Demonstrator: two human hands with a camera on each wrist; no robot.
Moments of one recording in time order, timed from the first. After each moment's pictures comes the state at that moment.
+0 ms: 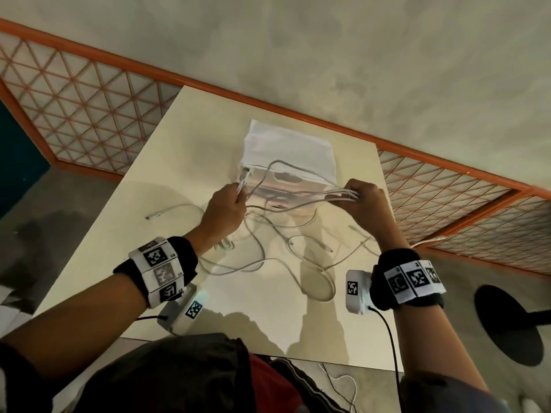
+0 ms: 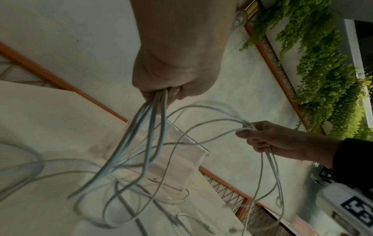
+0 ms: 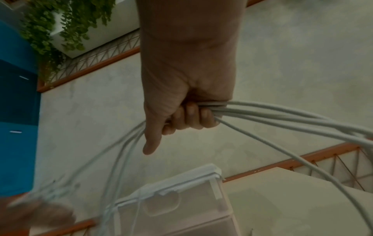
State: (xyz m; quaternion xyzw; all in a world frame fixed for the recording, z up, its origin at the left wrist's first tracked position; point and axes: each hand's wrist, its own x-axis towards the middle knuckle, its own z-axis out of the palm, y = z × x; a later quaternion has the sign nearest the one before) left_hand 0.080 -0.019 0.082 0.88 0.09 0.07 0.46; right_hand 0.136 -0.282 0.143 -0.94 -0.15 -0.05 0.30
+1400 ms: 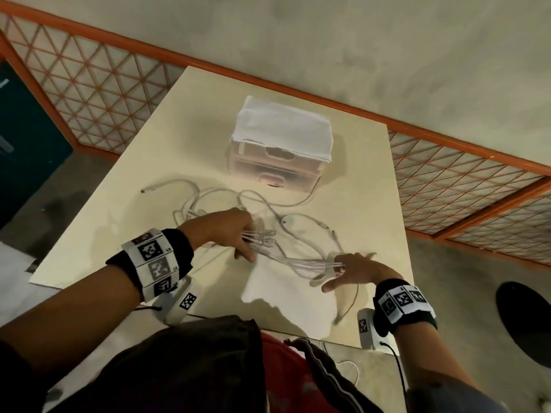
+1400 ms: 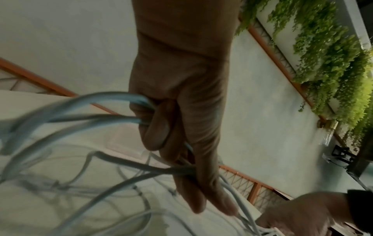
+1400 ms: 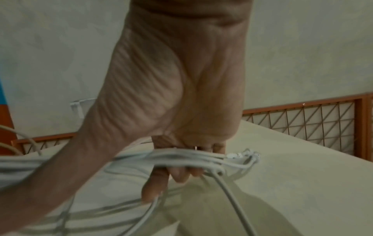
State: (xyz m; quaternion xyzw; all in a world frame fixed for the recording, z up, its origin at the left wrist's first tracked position) left_hand 0.041 -0.058 0.073 0.89 -0.13 -0.32 0.30; right_hand 0.078 -0.373 0.030 -0.89 -0.11 0.43 0.04
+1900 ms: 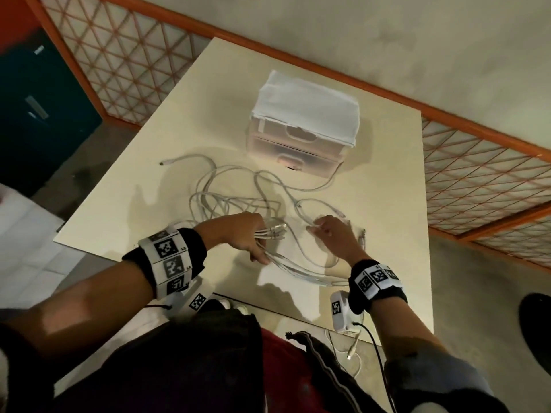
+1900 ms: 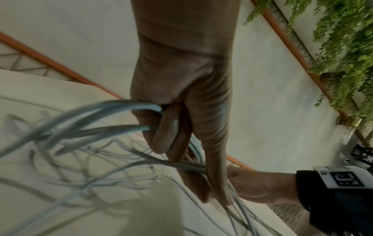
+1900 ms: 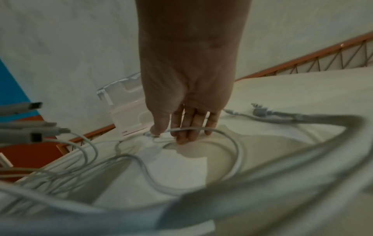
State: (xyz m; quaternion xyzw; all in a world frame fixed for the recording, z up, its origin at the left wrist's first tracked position) left_hand 0.013 -0.072 0.050 0.86 -0.08 -0.35 0.37; right_hand 0.092 -0.312 -0.012 -0.91 -0.08 0.23 0.33
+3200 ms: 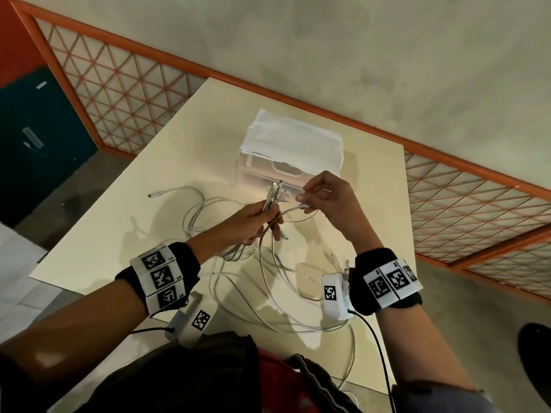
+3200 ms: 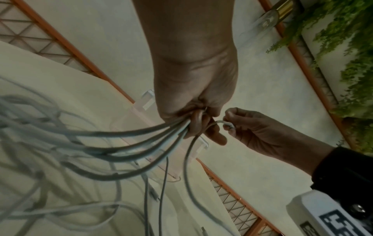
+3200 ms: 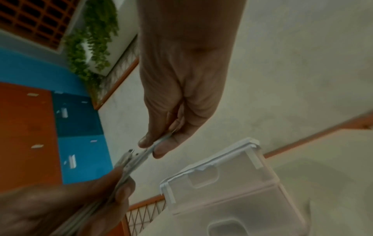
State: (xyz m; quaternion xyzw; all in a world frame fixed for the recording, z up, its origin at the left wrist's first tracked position) left_hand 0.048 -0.091 0.090 0.70 0.04 -0.16 0.69; right_hand 0.136 -0.265 0.121 -0.78 -0.17 0.14 0.59
